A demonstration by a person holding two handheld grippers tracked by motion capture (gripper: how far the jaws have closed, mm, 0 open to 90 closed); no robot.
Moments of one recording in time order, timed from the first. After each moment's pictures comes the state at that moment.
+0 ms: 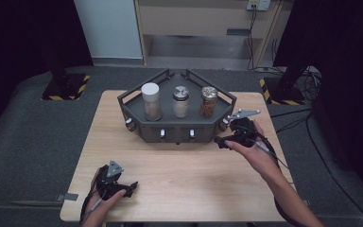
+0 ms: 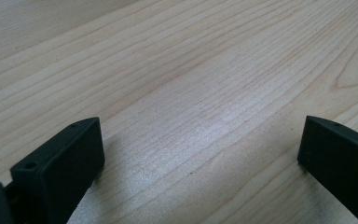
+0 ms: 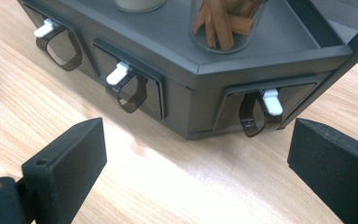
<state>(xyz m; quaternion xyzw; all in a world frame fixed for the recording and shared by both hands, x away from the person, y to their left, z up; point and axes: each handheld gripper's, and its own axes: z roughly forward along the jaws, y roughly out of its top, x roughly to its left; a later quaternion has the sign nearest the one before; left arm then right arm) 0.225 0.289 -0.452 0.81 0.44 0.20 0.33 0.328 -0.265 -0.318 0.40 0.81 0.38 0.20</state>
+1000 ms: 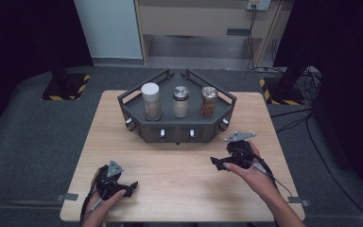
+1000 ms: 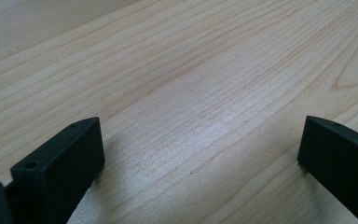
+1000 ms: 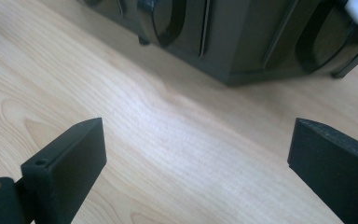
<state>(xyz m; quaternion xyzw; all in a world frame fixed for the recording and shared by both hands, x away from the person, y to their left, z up) 0.225 0.289 -0.452 0.81 0.44 0.20 0.33 0.304 -0.268 -0.371 0.39 0.83 0.37 0.16</state>
